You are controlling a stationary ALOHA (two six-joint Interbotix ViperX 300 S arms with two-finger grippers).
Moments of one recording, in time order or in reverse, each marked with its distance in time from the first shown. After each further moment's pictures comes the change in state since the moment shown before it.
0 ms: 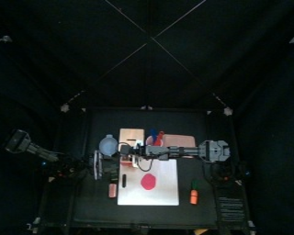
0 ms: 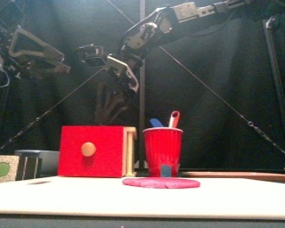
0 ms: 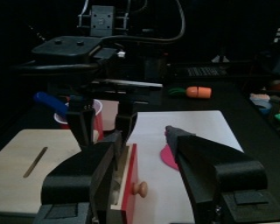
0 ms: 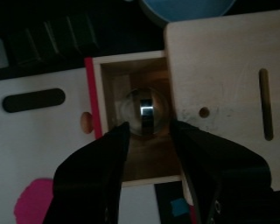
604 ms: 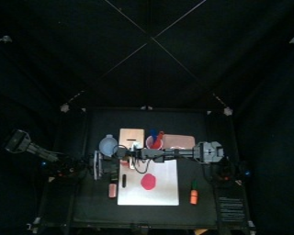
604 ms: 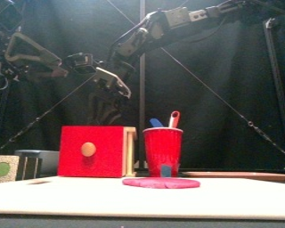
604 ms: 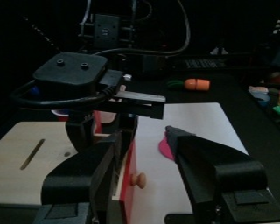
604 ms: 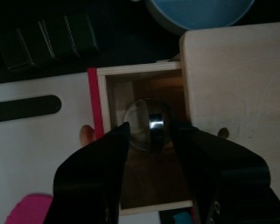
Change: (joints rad) left arm 0.000 -0.002 0.002 -0.006 0.021 -0.002; right arm 0.009 0.069 -0.052 -0.025 0.002 0.003
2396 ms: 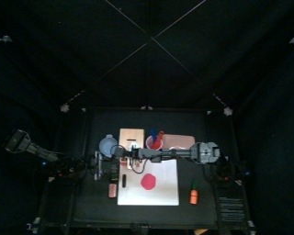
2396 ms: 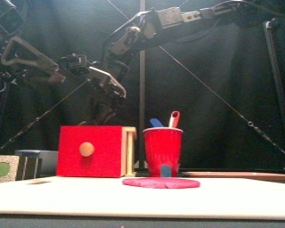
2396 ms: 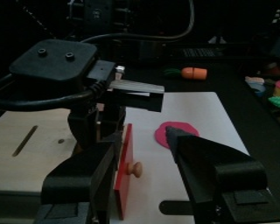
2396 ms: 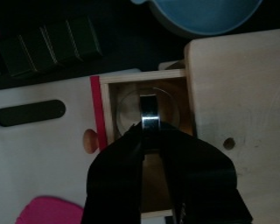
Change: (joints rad) left arm 0.000 -0.003 0.009 -0.028 0.044 -0.002; right arm 0.012 0.037 -0.100 0.031 0.097 0.006
